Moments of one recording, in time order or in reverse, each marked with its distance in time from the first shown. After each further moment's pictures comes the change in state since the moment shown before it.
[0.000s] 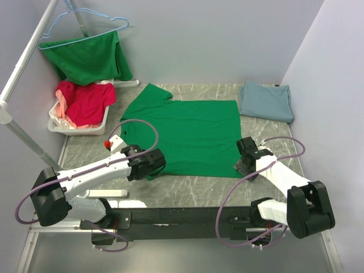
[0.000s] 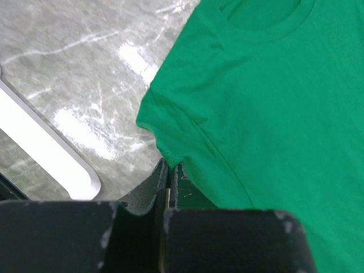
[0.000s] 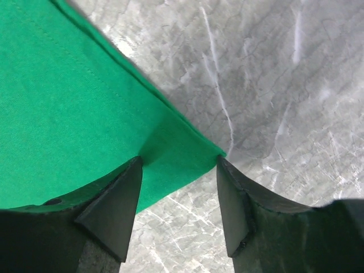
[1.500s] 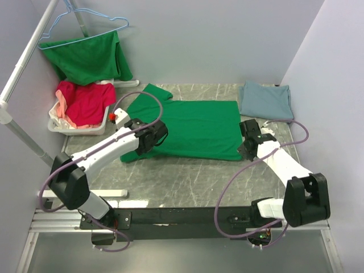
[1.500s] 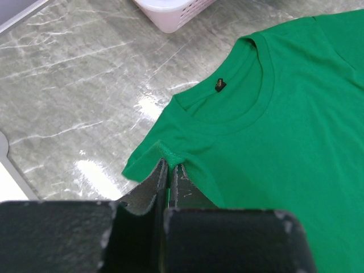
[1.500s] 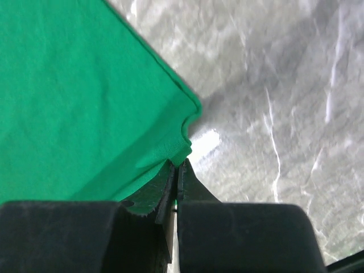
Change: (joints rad) left arm 0.242 0.208 0.286 0.044 -0.187 0.270; right arm -0.047 0.084 0.233 -0.011 0.016 -0.050
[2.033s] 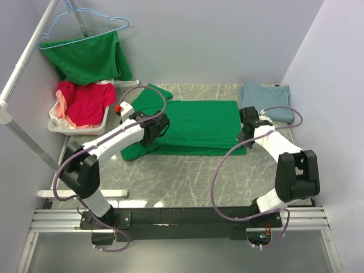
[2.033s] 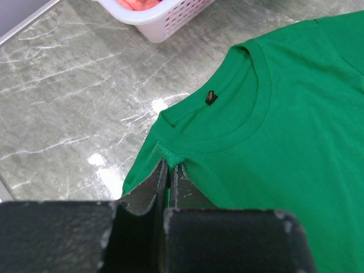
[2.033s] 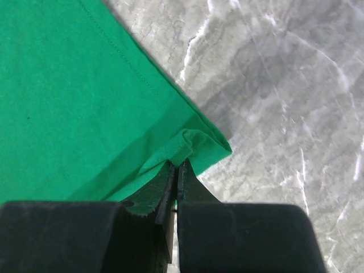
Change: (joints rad) left arm 0.072 0.135 0.086 0.088 -0.005 0.126; right arm -0.067 0.238 0.189 0.070 -0.016 -0.099
